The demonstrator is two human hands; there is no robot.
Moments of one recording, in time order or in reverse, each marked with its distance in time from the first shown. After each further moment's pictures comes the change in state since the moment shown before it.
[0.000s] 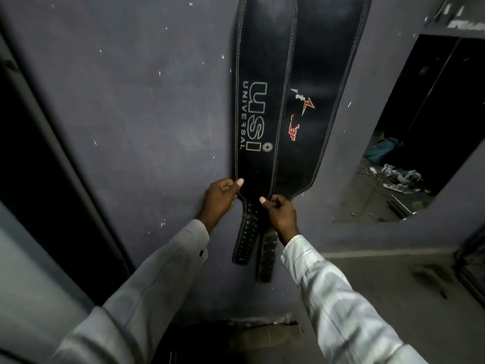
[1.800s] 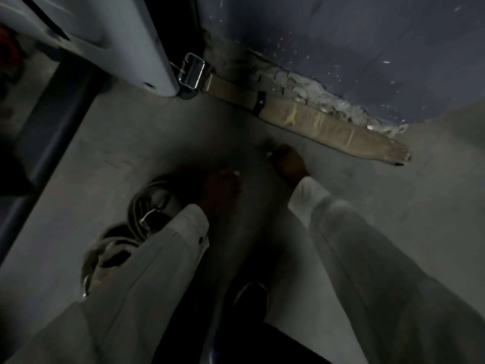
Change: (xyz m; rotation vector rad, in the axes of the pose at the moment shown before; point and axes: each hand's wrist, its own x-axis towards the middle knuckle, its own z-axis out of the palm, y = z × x) left_hand -0.425 -0.768 0.129 -0.468 0.281 -1.125; right_hand -0.252 0.743 0.240 -0.675 -0.855 0.404
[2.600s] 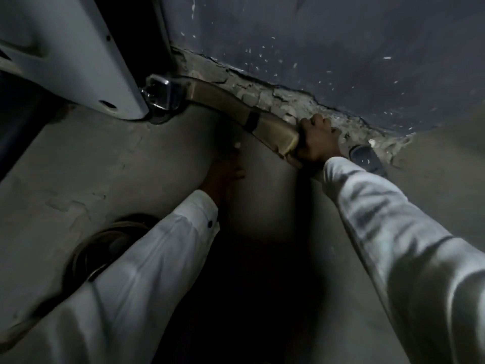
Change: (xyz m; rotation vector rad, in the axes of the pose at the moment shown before) left_hand 0.178 0.025 0.040 -0.135 -0.113 0.215; right_hand 0.143 0.046 -0.066 -0.713 0.414 -0.348
